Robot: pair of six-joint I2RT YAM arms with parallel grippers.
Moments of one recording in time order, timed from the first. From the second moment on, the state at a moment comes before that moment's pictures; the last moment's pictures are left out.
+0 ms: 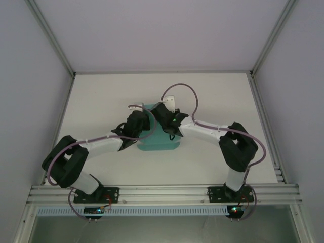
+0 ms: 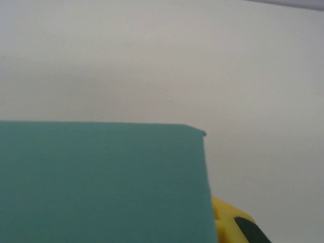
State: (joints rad) left arm -0.72 1.49 0.72 0.22 -0.39 -0.51; right arm 0.86 1.81 1.30 -0.43 0.74 0.59
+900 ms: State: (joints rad) left arm -0.75 1.50 0.74 0.15 -0.37 -0.52; right arm 0.71 1.62 0.97 -0.05 0.41 0.29
